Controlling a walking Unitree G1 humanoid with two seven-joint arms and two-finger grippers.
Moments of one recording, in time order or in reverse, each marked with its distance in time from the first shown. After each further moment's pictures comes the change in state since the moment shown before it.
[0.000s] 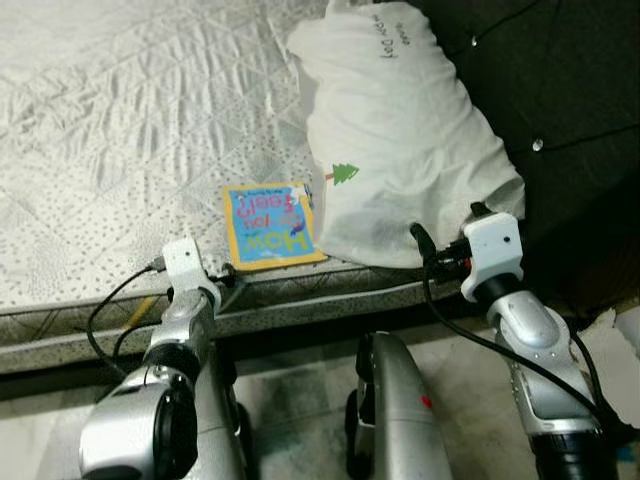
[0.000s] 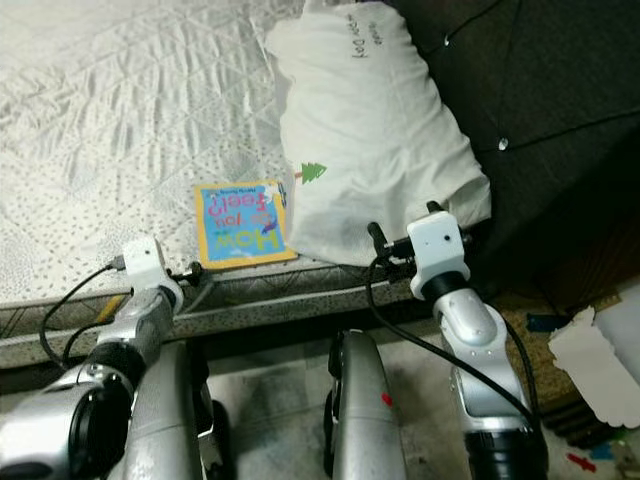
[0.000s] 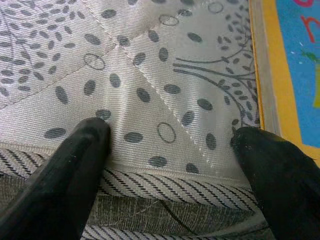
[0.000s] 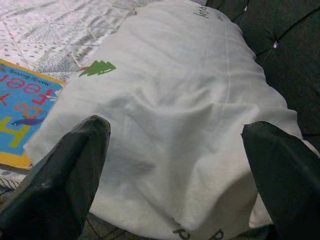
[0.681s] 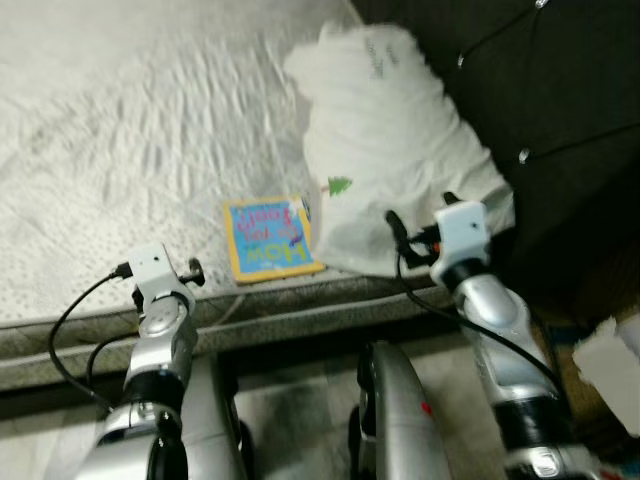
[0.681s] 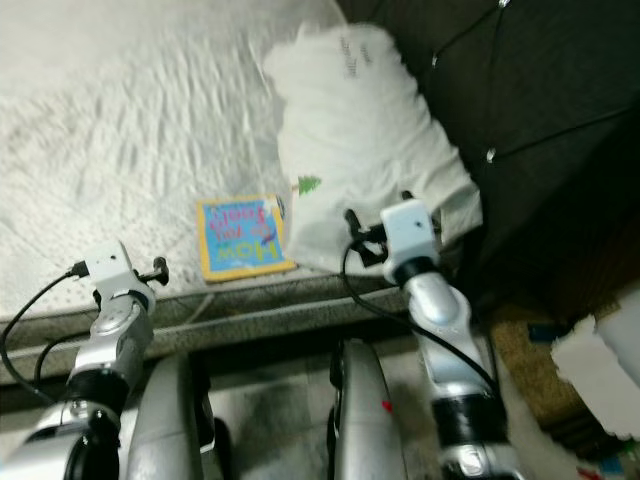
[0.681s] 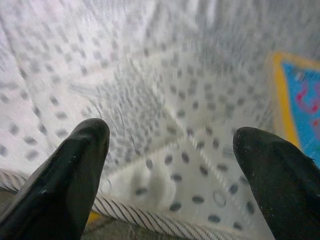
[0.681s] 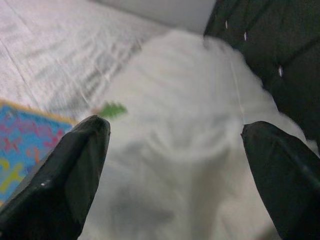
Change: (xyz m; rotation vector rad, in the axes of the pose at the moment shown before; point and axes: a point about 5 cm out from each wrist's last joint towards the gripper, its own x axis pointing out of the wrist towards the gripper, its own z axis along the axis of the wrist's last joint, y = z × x) left arm -0.017 0.033 0.014 0.003 -0.194 0.165; right arm 0.038 0.025 0.002 0.070 -0.057 0.021
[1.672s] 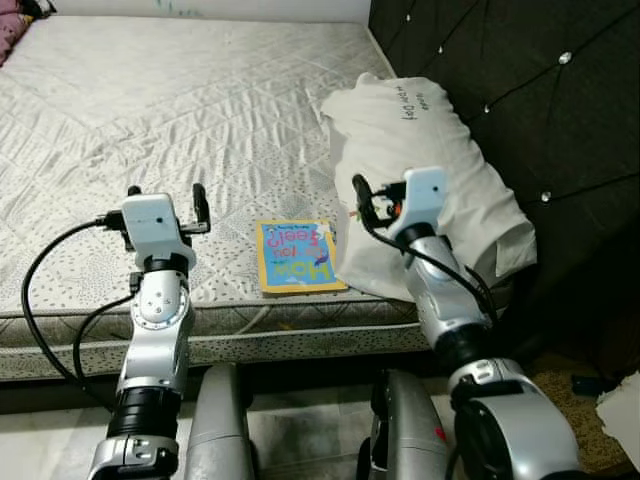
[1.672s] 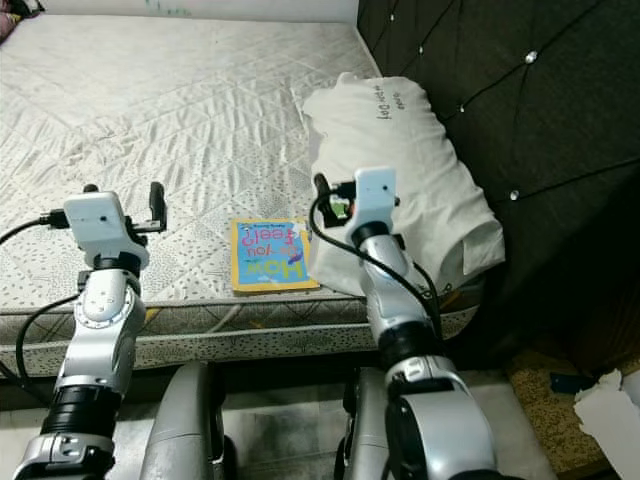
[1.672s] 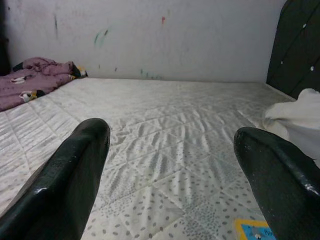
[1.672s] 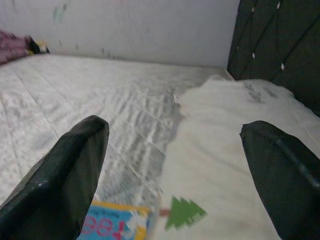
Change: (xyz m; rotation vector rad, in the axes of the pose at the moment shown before) left arm -0.038 -0.026 0.073 0.145 -0.542 -0.191; right arm 0.060 0.028 0.006 0.250 -0.049 -0.046
